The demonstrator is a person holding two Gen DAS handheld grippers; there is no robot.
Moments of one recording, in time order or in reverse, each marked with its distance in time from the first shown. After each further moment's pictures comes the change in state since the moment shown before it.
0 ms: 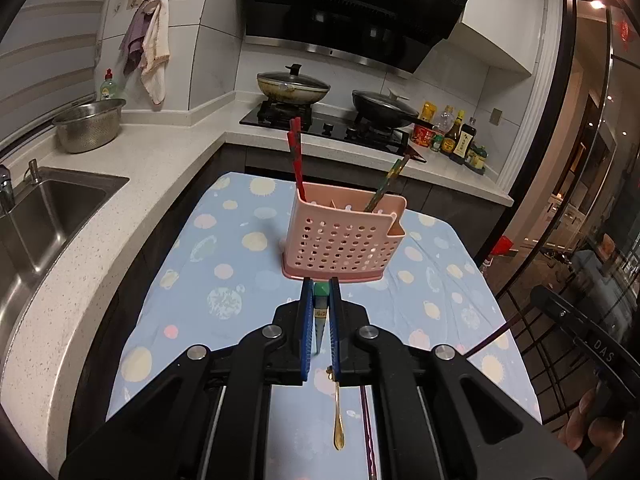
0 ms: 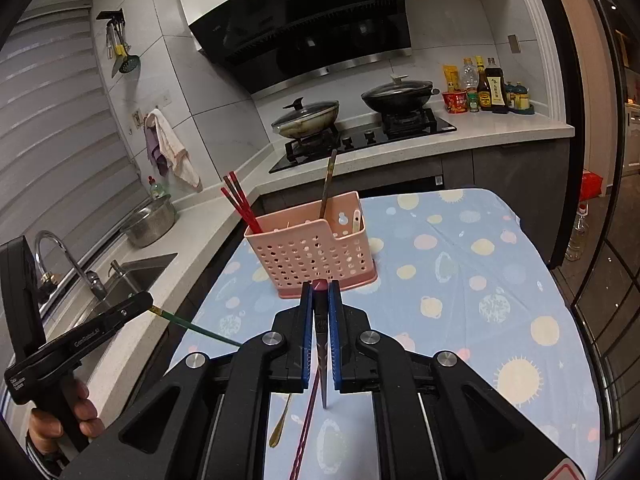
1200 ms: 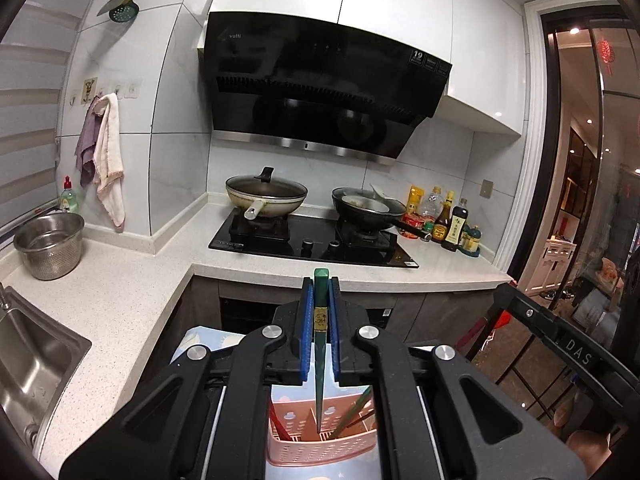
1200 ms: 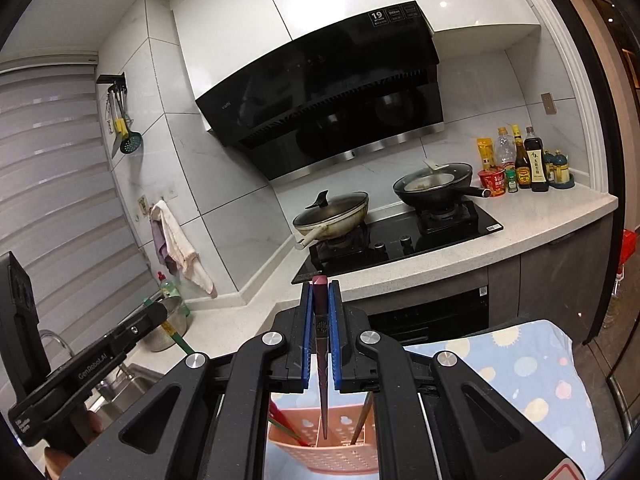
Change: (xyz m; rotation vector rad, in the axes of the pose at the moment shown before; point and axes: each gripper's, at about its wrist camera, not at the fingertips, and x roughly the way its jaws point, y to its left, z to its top) left arm 0.072 -0.030 0.193 0.082 -0.269 -0.034; right arm 0.107 0.028 0.185 0.013 -0.230 0.085
